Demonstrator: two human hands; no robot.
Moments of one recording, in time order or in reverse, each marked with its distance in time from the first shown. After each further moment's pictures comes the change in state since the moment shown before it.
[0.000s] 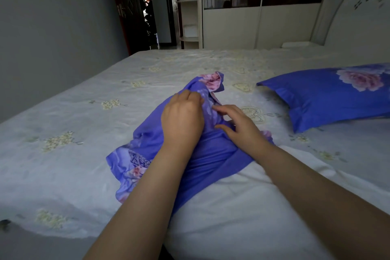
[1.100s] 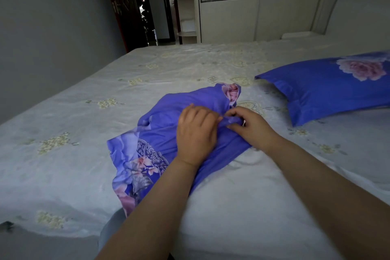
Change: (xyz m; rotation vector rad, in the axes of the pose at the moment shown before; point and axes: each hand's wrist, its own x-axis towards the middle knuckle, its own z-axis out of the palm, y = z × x) left_hand -0.045 0.018 0.051 -0.264 0.078 0.254; right_hand -0.012 0.028 -0.026 0.012 -0.044 0.266
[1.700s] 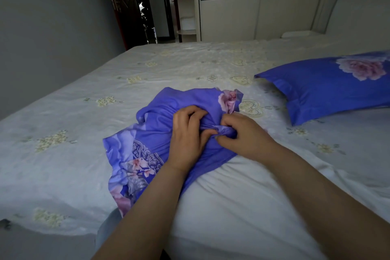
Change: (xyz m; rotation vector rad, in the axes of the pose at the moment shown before) left_hand -0.019 -0.013 -0.004 -0.154 -0.031 -0.132; right_hand -0.023 -0.042 0.003 -0.185 -0.046 -0.162
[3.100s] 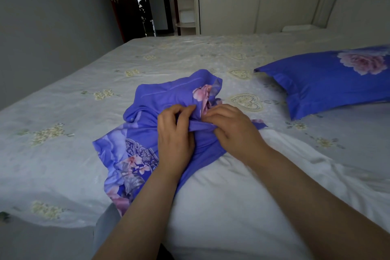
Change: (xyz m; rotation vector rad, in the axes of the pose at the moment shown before) left_hand -0.014 0.001 -0.019 0.142 0.106 -0.055; right_hand -0.002 -0.024 0.015 -0.146 0.102 -0.245
